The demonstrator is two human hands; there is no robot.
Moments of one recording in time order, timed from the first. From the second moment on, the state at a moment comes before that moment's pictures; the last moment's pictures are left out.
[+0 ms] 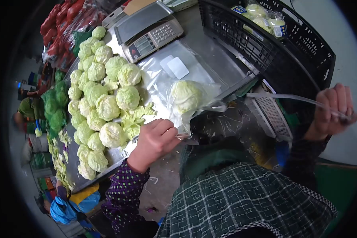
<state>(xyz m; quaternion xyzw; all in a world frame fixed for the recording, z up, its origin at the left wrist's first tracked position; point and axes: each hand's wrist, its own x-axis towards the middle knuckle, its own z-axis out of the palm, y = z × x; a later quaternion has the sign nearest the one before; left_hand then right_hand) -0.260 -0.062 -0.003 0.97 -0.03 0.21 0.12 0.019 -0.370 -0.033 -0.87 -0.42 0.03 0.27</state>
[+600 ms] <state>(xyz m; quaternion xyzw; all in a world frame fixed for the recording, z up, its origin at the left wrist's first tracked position) -0.233 0.013 -0.024 0.92 0.19 0.10 0.32 0.029 -0.210 -0.171 -0.67 -0.32 0.35 0.57</state>
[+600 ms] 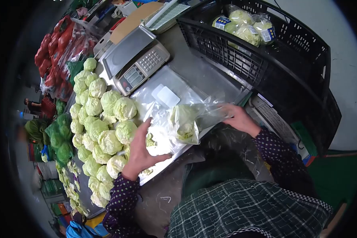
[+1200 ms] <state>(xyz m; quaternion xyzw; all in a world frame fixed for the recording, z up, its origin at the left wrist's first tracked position) -0.199 0.005 -0.111 0.49 0.43 0.27 0.71 0.000 -0.180 -0.194 -0.51 -0.12 0.54 0.66</state>
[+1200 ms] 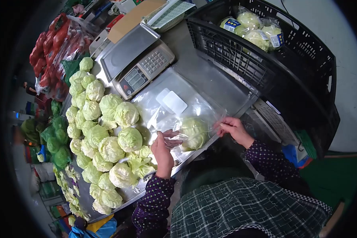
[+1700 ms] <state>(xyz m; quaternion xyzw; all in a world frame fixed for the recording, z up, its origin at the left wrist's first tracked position) -0.189 0.028 -0.097 0.44 0.49 0.33 0.68 0.012 -0.093 -0.158 -0.60 -0.11 0.40 0.68</state>
